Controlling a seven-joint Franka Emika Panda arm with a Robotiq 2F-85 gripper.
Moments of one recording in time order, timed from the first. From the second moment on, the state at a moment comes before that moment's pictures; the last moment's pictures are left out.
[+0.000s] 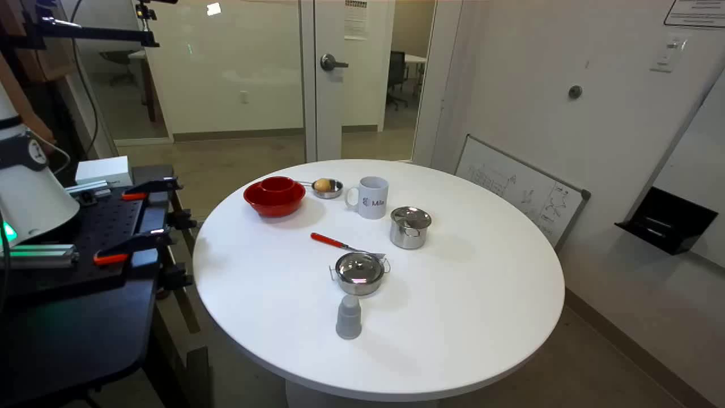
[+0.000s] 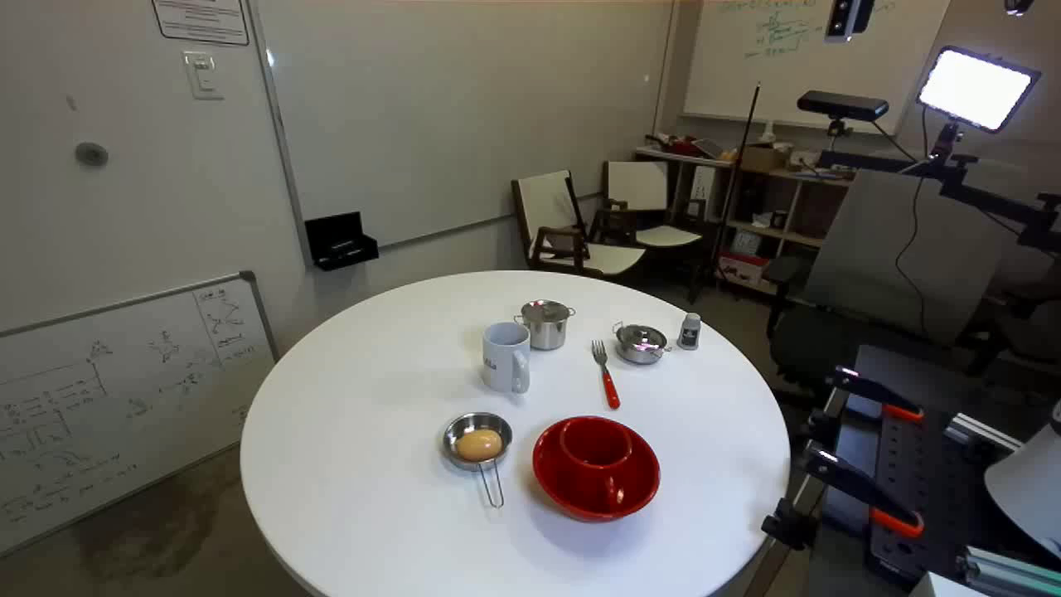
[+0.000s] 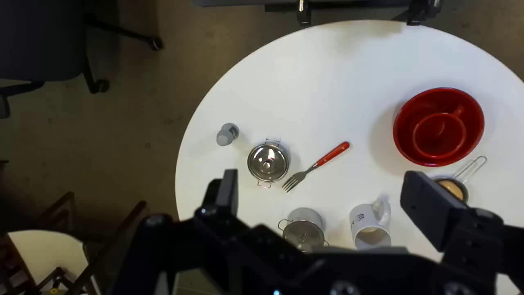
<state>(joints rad) -0.10 -0.72 -0.01 -2.43 -0.22 1.72 -0.04</state>
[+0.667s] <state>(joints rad) 0.00 -0.49 0.06 -2.34 -0.21 1.96 0.01</state>
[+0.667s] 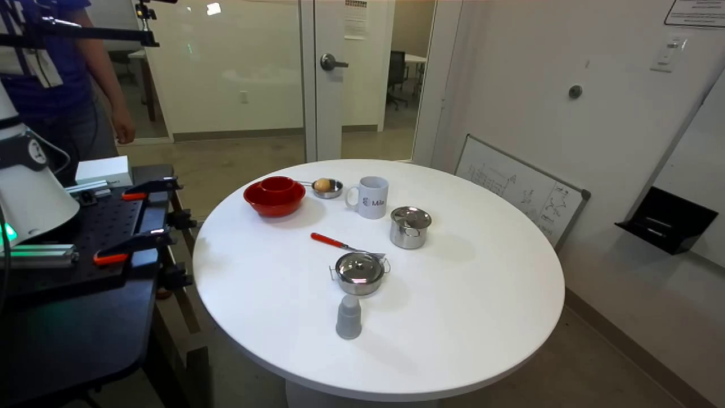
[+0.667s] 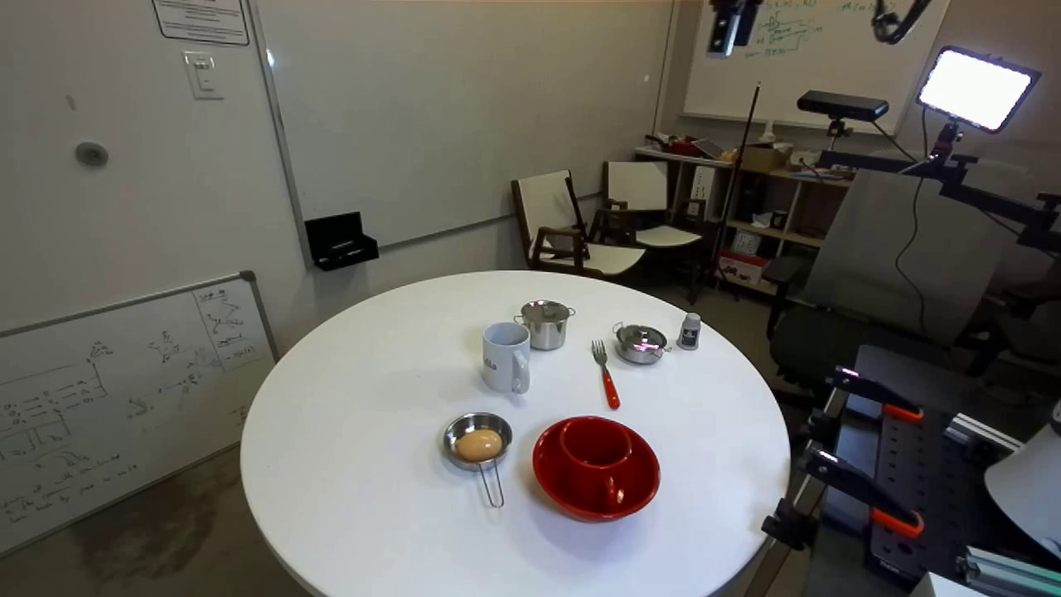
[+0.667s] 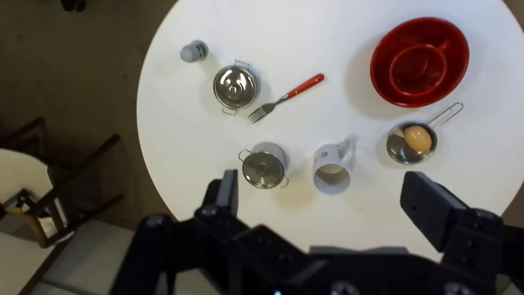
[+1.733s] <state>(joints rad) 0.07 0.27 0.08 -1.79 -0.18 2.06 -0.07</state>
